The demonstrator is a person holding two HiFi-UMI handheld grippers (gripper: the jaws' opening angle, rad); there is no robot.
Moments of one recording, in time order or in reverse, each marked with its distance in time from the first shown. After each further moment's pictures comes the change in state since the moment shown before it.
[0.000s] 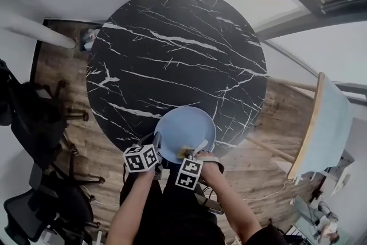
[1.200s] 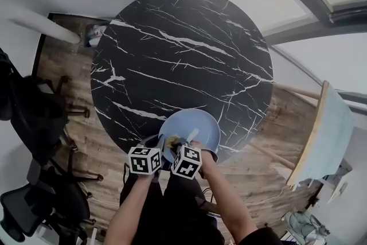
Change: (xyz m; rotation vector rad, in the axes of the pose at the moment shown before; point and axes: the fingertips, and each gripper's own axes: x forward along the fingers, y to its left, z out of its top) left arm 0.000 -0.004 -0.005 0.169 0.075 -0.024; right arm -0.023 -0.046 0.089 0.066 -0.327 0.075
